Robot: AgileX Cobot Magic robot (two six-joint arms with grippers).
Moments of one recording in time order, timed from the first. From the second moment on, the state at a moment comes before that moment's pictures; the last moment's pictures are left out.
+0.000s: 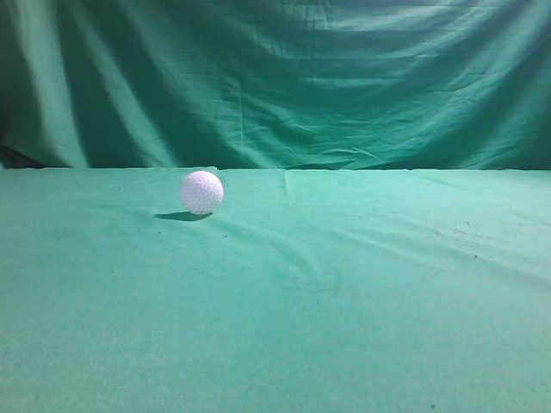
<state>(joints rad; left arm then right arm) -0.09 -0.01 0.02 -0.10 0.33 0.21 0.09 -0.01 0.03 0.01 0.38 -0.01</state>
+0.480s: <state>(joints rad) -0.09 -0.01 0.02 -0.01 0.34 0.17 0.09 -0.01 0.03 0.01 0.38 -0.01</state>
